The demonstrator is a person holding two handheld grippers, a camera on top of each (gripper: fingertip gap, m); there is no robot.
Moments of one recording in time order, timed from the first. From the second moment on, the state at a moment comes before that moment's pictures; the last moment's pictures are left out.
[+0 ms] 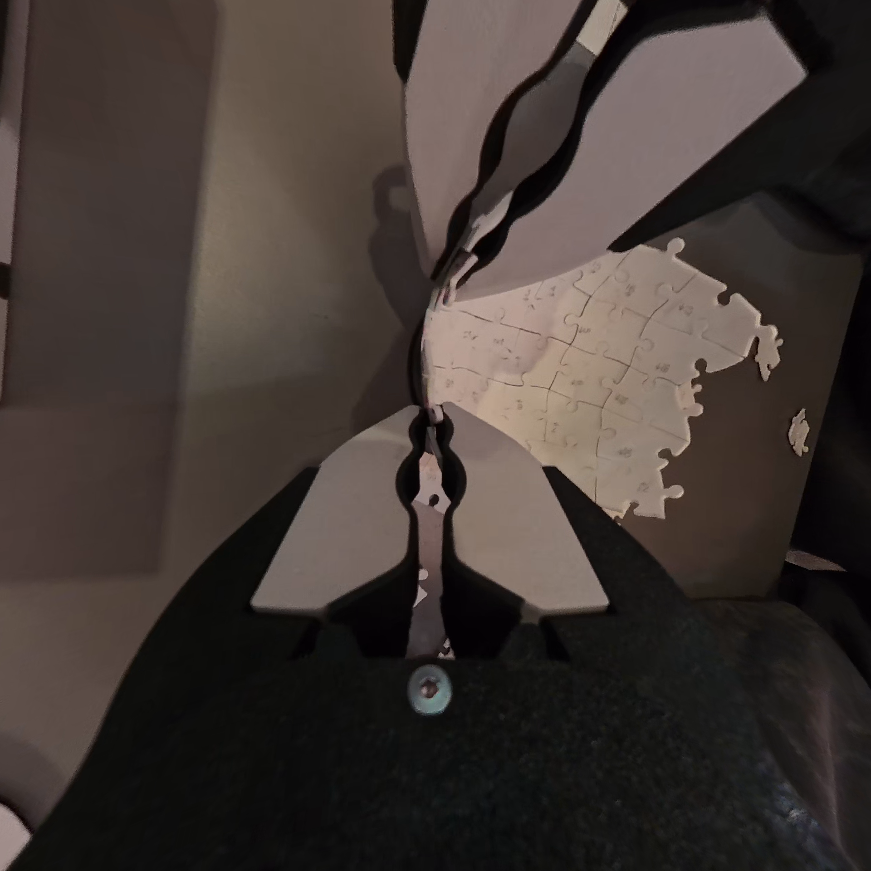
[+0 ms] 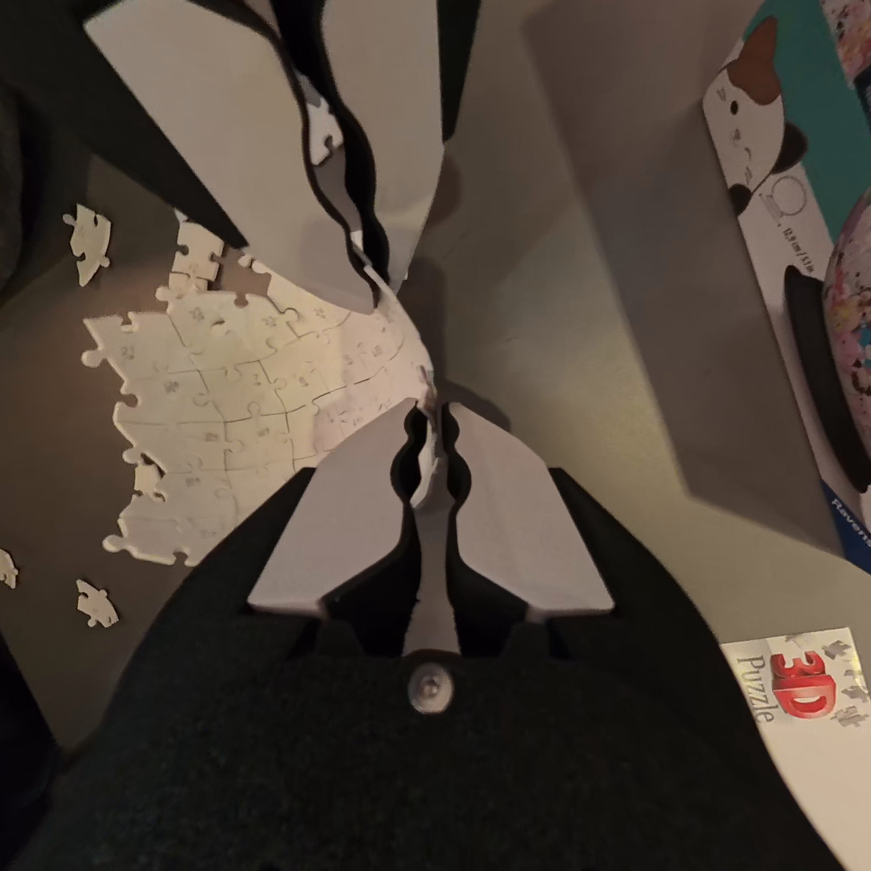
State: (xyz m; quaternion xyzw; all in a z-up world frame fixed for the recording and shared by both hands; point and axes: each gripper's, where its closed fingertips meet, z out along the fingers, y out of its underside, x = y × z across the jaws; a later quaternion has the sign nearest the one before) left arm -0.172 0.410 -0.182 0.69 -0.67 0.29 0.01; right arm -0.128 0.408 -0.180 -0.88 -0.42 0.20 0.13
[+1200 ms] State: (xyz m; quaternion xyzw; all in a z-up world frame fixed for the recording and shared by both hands) left arm -0.171 0.411 -0.181 0.69 -0.66 0.29 0.00; right arm -0.125 0.416 -0.181 -0.88 -0.41 0.22 0.14
